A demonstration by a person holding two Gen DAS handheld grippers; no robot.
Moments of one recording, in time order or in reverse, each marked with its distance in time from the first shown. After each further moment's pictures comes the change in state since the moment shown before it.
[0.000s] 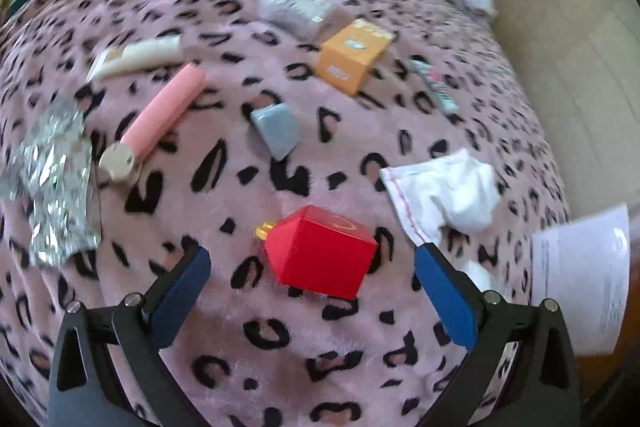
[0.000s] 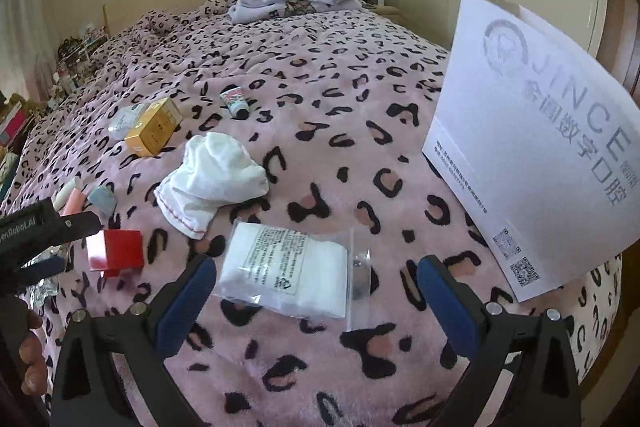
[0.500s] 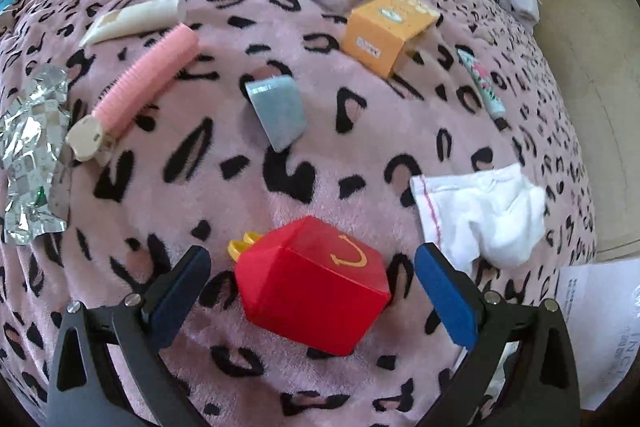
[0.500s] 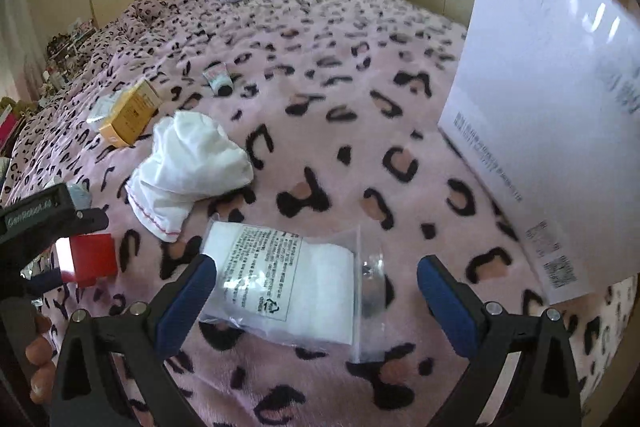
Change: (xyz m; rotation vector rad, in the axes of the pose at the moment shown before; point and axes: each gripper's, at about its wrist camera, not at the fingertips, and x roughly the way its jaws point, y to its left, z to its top) left arm 0.048 -0.009 0.004 -0.062 0.054 0.076; right arm 0.050 -0.002 0.001 0.037 0.082 0.015
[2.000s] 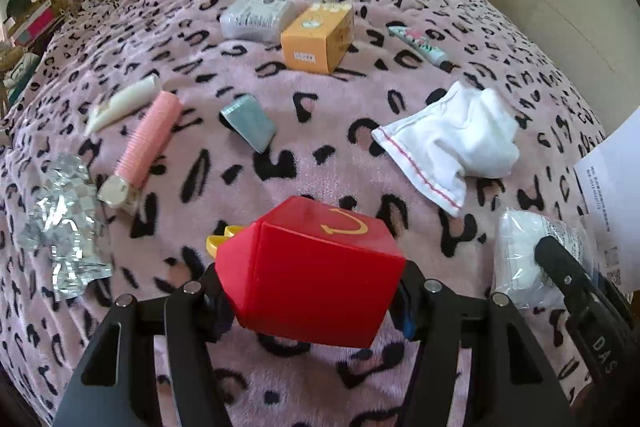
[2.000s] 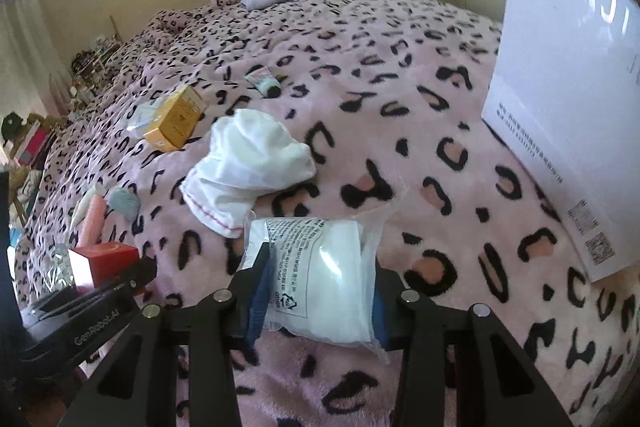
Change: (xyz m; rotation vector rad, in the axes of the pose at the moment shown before) left arm -0.045 -0.018 -0.040 0.363 -0.166 0.072; right arm -0.025 0.027 -0.007 0.005 -0.035 0.123
